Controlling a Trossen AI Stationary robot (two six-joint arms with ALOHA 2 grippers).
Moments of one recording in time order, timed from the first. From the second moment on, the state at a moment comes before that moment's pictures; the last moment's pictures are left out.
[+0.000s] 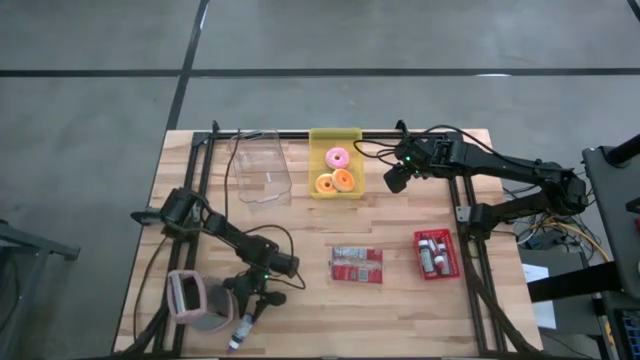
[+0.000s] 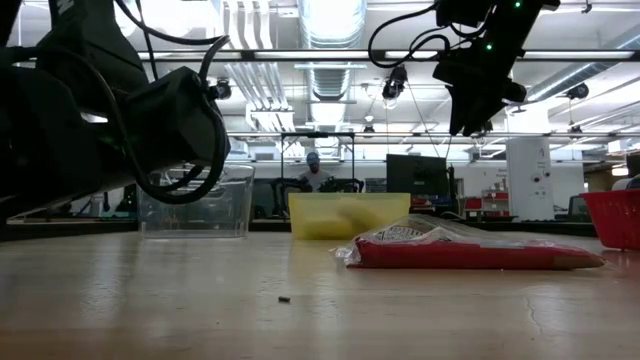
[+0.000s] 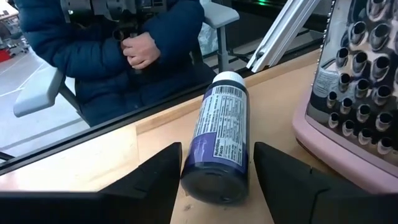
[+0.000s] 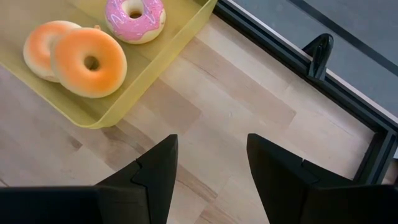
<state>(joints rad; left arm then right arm) -0.34 2.02 0.76 -0.07 1.27 1.57 -0.36 1.20 1.01 -0.88 0.37 0.47</state>
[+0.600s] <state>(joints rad) -0.34 2.02 0.76 -0.06 1.26 1.56 -0.36 1.20 1.01 -0.88 0.37 0.47</state>
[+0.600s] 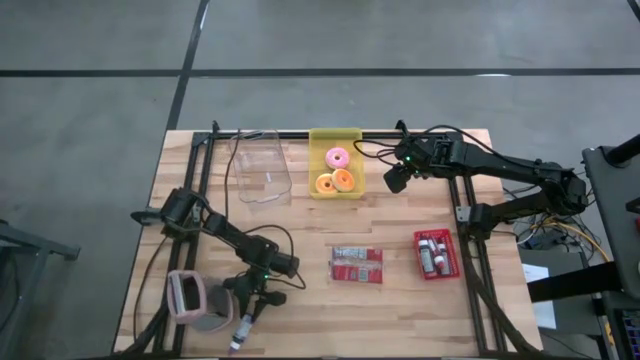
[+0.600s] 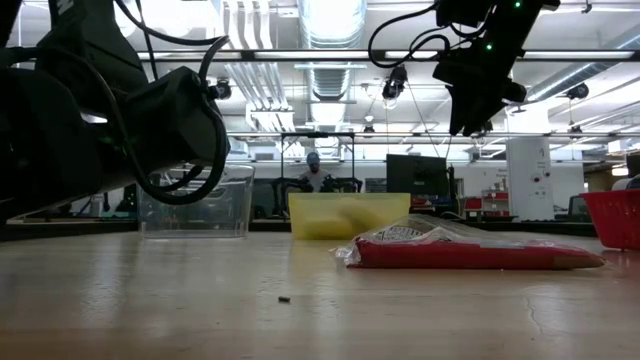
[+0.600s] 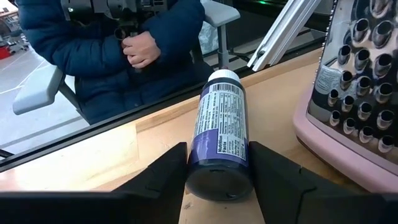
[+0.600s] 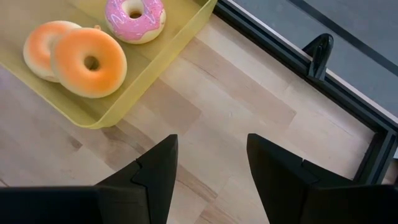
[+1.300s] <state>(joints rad) -0.24 2.02 0.84 -0.04 1.17 1.43 -0.36 1.20 1.01 -0.88 0.37 0.47</state>
